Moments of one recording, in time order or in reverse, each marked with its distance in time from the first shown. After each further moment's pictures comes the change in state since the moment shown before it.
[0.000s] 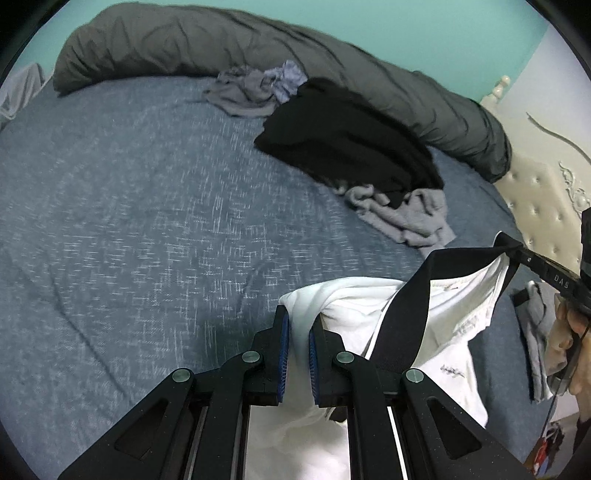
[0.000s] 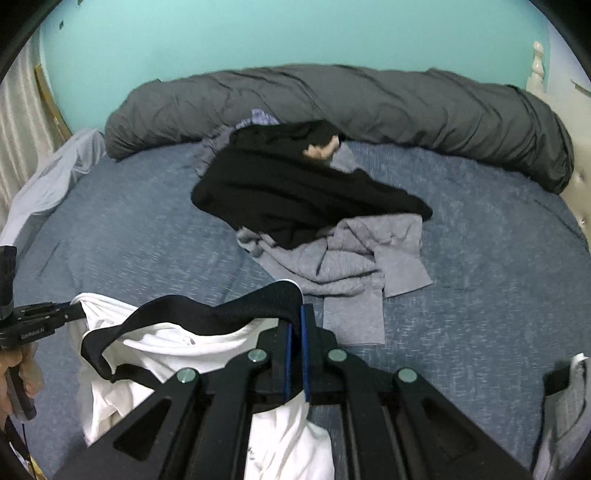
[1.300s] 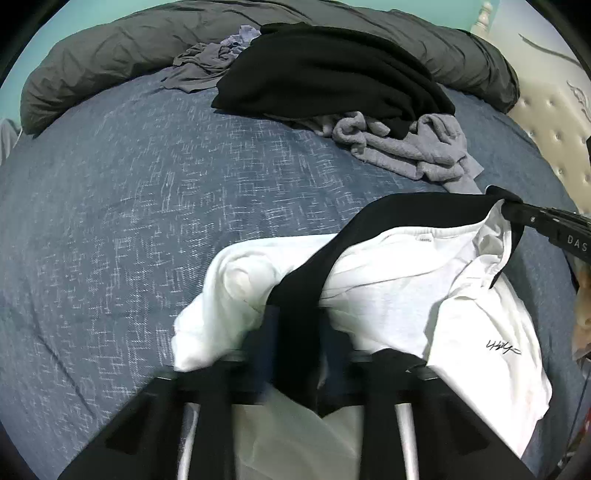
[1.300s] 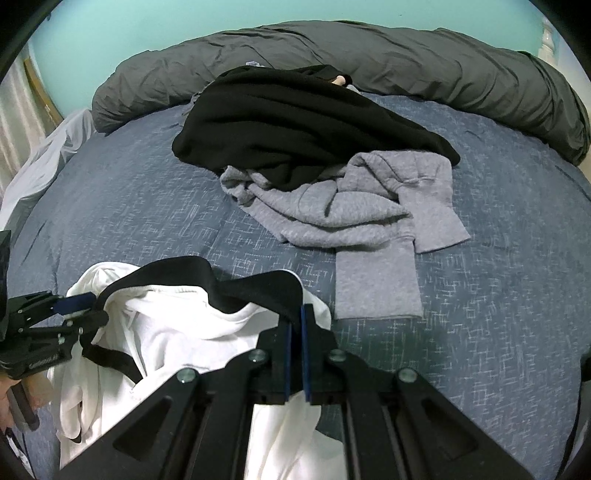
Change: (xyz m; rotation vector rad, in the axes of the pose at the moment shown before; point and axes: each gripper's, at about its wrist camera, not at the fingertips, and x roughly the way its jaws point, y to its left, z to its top) left arm 0.069 -0.053 -0.019 0.190 0.079 0.136; right arm 0.068 0.000 -0.040 0.013 0.081 0.022
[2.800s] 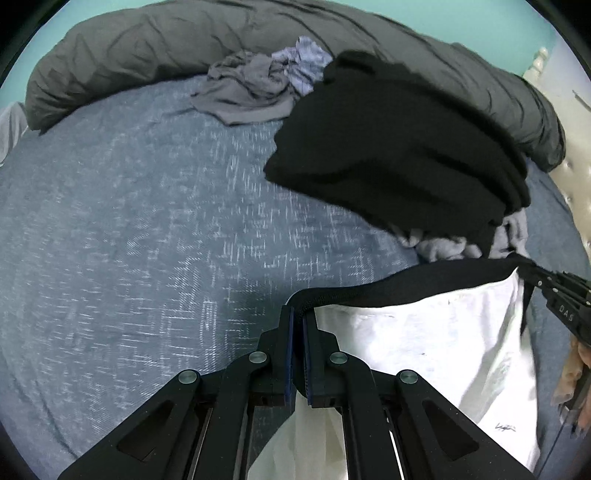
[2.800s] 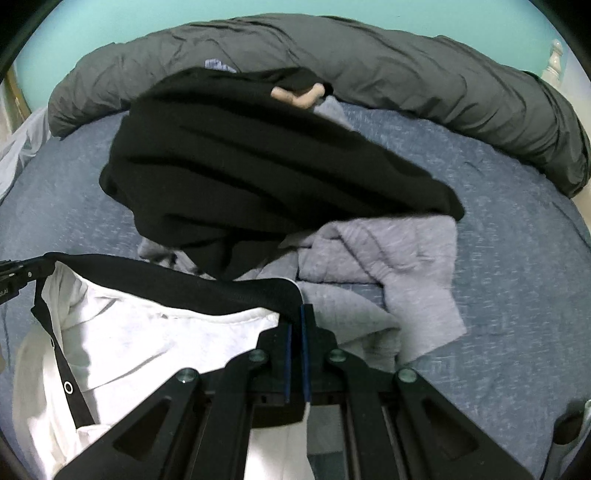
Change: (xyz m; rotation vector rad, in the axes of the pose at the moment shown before) left arm 0.051 0.074 0.111 -0.149 -0.017 0.042; right arm 0.075 -0.024 0.087 -0.035 0.019 -0.149
